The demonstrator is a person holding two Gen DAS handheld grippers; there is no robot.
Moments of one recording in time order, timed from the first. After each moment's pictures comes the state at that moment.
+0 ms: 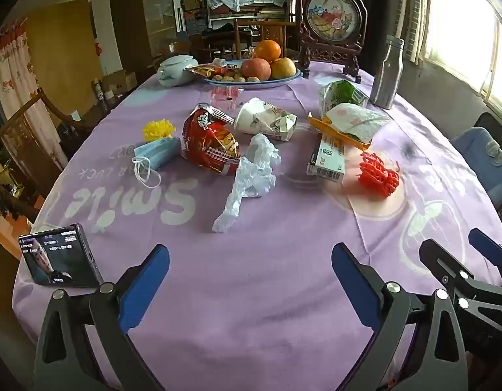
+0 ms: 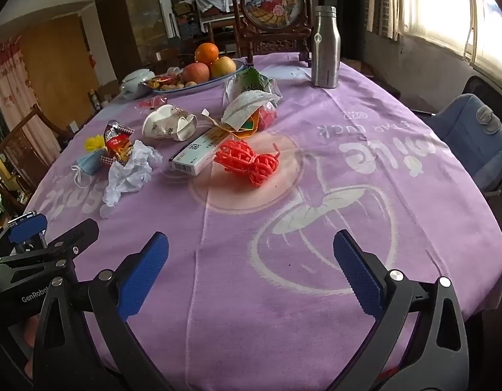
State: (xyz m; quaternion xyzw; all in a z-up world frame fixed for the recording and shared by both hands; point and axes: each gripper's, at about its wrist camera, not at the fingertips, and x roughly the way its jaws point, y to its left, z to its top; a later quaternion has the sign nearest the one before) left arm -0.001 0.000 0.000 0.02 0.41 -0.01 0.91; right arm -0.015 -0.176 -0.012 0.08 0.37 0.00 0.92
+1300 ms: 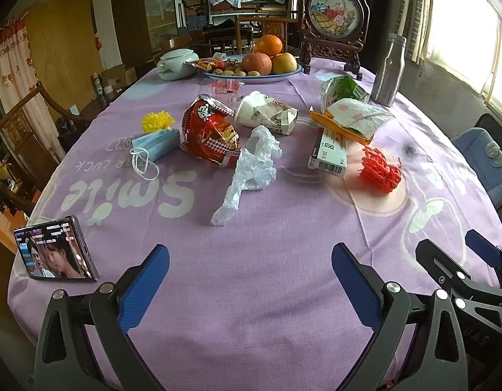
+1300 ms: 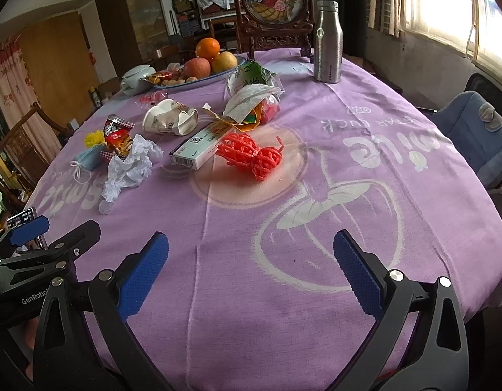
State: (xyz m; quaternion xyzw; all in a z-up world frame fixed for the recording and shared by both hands) left arm 0.001 0.002 -0.007 0.02 0.42 -0.01 0.91; right arm -0.014 -0.173 -0.020 0.07 0.38 0.00 0.92
